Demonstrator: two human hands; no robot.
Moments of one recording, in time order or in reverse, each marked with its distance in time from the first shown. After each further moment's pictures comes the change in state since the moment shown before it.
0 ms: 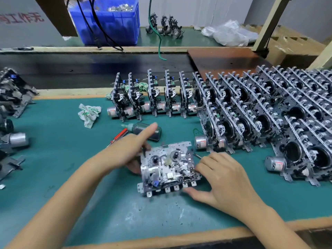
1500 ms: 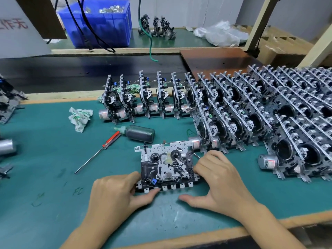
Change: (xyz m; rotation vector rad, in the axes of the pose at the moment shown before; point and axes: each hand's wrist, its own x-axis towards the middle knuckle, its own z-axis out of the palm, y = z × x) left_hand -0.023 -0.066 0.057 0.643 0.718 0.706; right_hand -0.009 0.010 0.015 0.132 0.083 0.025
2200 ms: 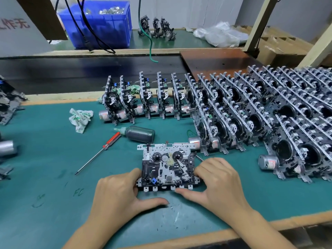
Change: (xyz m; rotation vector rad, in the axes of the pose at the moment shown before) left_hand 0.004 0.002 0.000 -0.067 -0.084 -0.068; right_hand -0.003 -0.013 0.007 -0.082 0.106 0.121
